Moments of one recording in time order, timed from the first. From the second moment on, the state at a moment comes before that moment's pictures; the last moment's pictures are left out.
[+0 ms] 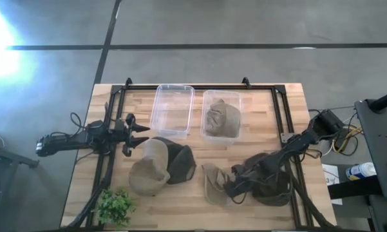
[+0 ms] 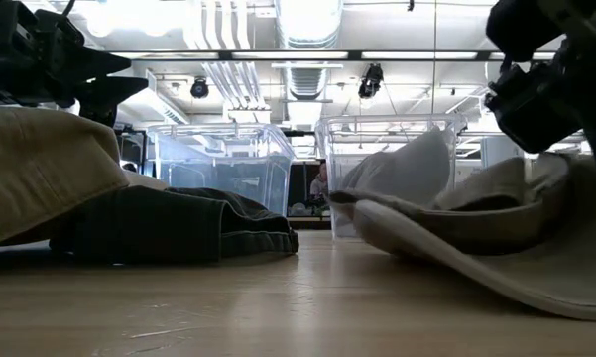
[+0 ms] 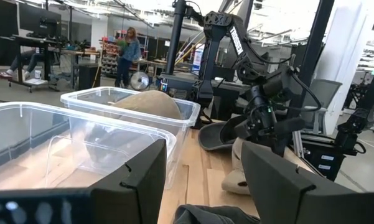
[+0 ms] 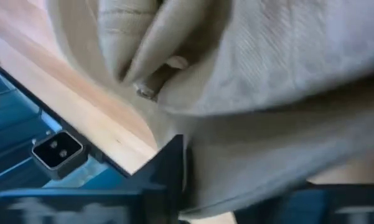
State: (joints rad) left arm 0.08 0.04 0.01 0.09 0.03 -0.16; right arm 0.57 1.60 0.76 -0.12 -0.06 1.82
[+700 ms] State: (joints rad) left arm 0.08 0.04 0.01 0.10 0.03 -0.16; right arm 0.44 1.21 1.06 -0.63 0.41 0.94
